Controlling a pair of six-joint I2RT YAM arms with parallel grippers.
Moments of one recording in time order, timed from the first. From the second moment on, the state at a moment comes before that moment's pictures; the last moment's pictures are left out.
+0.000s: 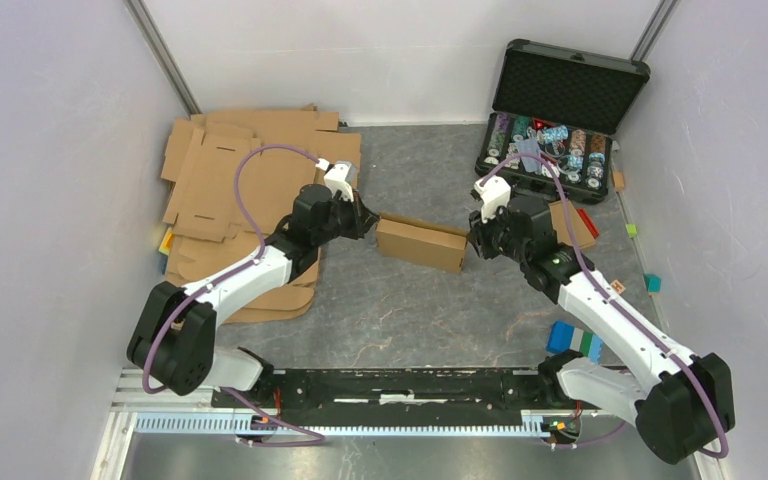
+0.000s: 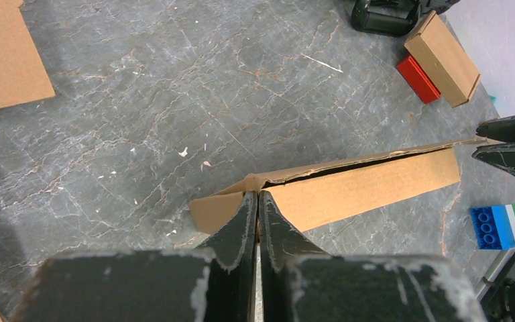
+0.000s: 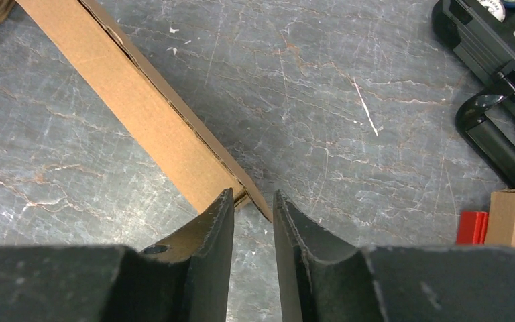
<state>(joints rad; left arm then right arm) -0.52 1.38 0.79 0.22 0.19 -0.38 0.45 1.05 0.75 -0.23 -0.10 -0.07</state>
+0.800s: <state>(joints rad) -0.53 1.38 0.79 0.22 0.19 -0.37 0.44 1.11 0.81 -0.30 -0.11 0.01</state>
